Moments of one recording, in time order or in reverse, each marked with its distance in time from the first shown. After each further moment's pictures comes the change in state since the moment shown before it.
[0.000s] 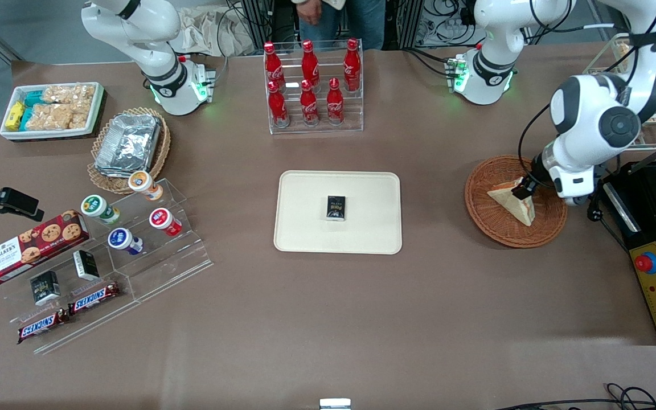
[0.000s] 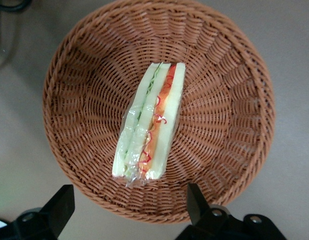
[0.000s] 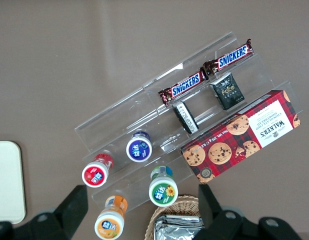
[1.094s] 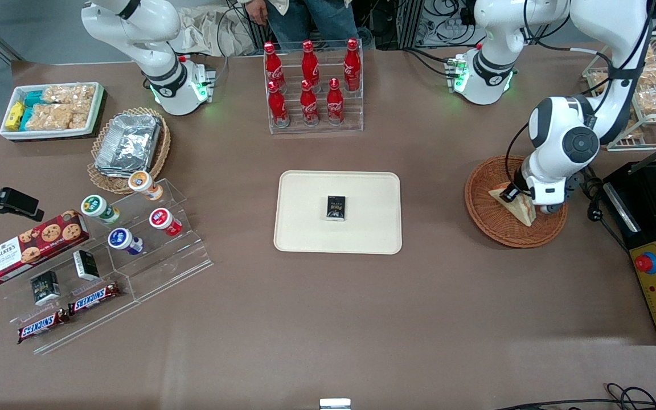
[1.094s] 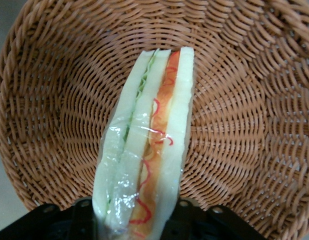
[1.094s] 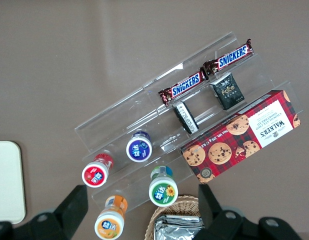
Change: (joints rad) arm 0.000 0.132 -0.002 -0.084 0.092 0.223 0.041
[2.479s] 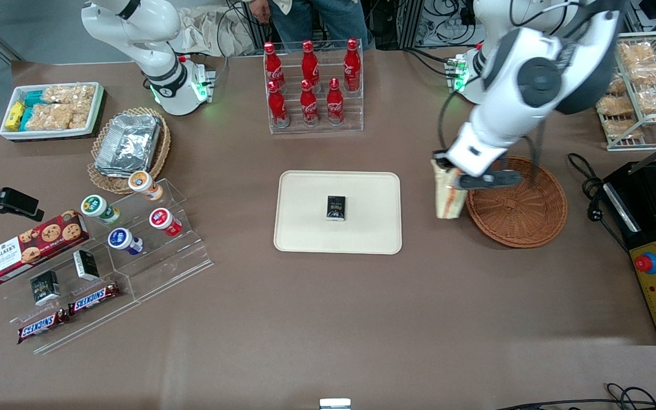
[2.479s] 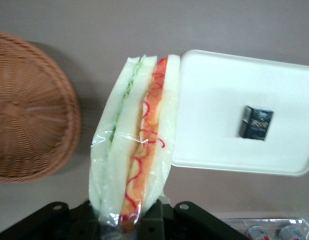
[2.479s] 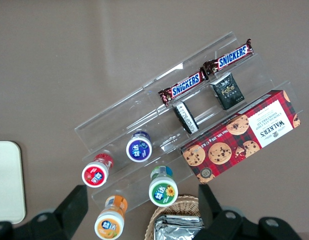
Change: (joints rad) arm -0.410 -0.101 -0.054 0.494 -0.234 -0.517 0.414
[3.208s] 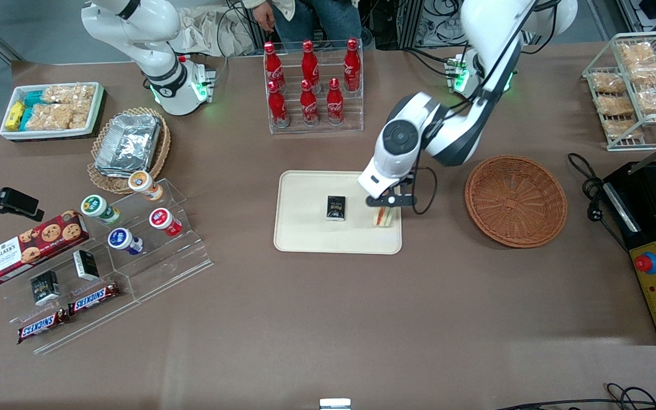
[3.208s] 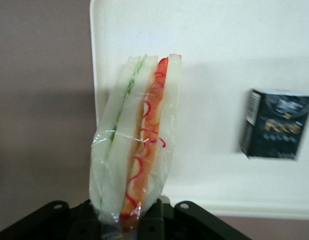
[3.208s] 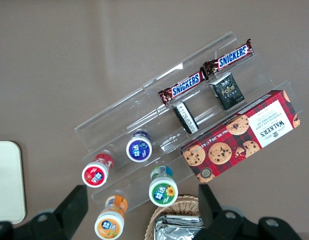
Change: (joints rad) arm -0.230 0.415 0.003 -0.008 0.152 0.359 -0.246
